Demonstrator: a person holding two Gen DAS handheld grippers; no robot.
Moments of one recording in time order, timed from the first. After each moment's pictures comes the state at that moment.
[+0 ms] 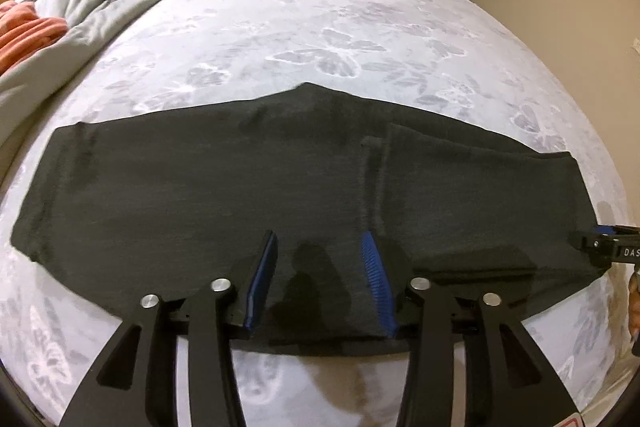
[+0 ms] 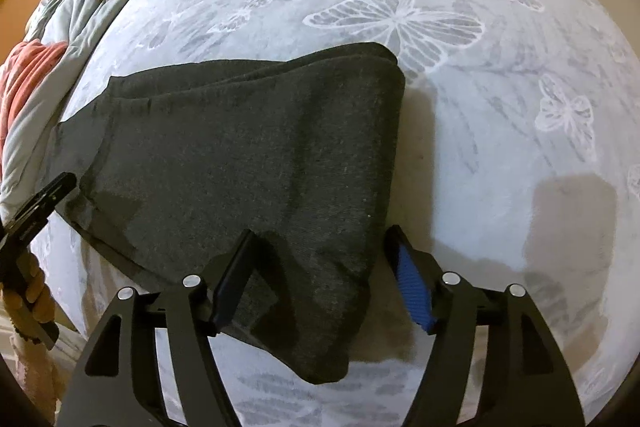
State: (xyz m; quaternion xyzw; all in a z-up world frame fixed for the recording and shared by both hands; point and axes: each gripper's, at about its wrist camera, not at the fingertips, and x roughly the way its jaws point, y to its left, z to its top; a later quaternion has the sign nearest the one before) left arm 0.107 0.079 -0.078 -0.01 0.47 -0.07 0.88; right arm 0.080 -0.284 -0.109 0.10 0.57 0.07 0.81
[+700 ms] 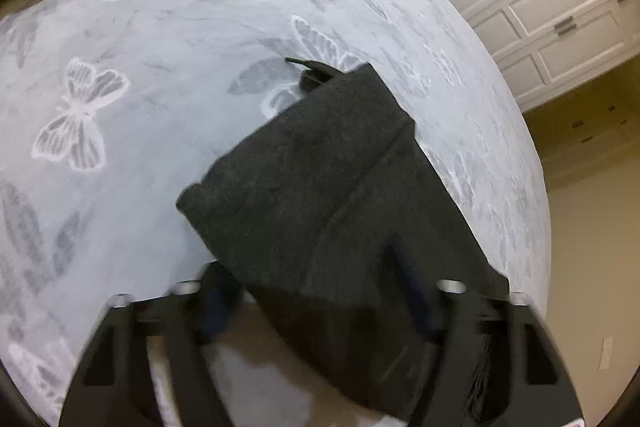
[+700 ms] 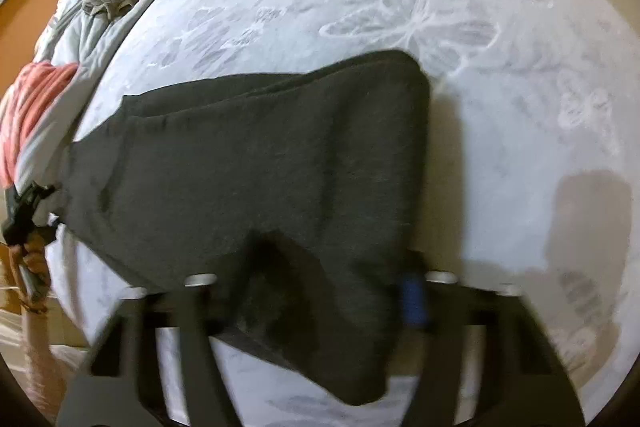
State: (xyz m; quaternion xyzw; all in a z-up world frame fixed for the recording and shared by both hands) left arm 0.111 0.353 -0.116 -0.40 0.44 0.11 0.80; right arm 0.083 -0.286 -0.112 0.15 0.54 0.09 0.82
